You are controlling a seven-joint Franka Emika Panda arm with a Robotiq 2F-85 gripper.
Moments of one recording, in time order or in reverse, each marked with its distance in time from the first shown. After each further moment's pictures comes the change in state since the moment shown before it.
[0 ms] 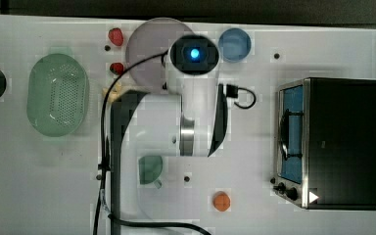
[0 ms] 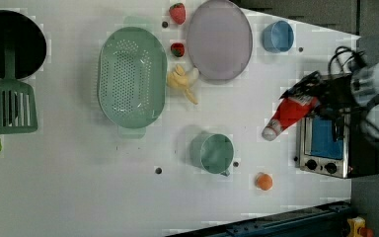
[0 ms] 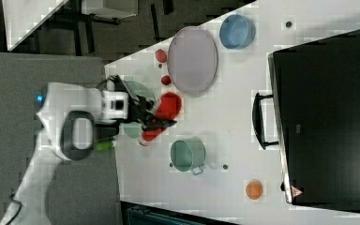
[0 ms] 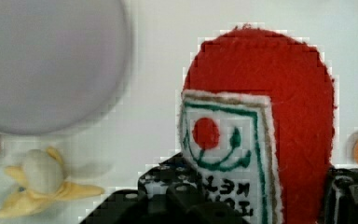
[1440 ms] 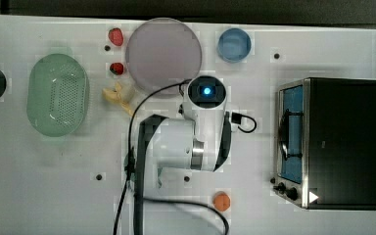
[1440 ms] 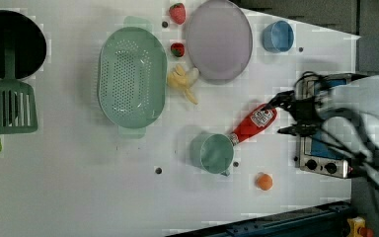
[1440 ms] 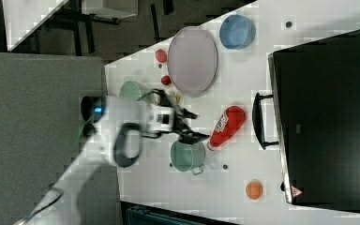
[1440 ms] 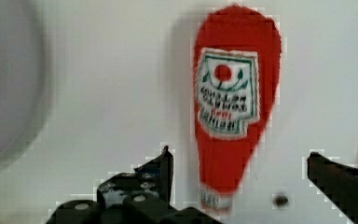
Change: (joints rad) arm -0.030 0.054 -0.016 -0.168 0.005 0.182 0.003
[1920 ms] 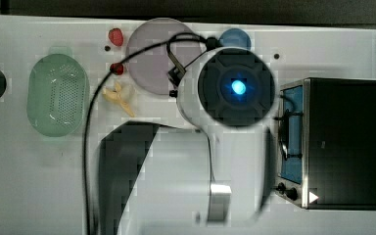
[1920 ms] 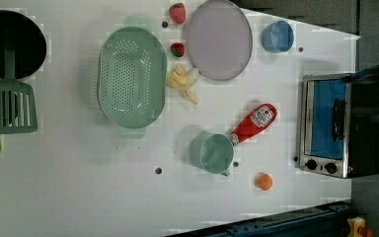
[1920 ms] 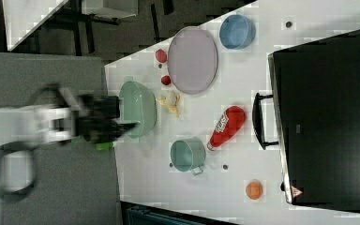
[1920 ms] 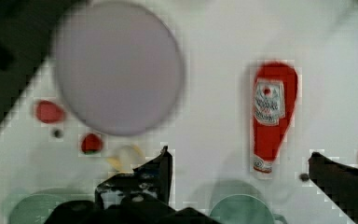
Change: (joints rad) arm 0.009 -0.336 0.013 0.319 -0.033 -0.350 0.002
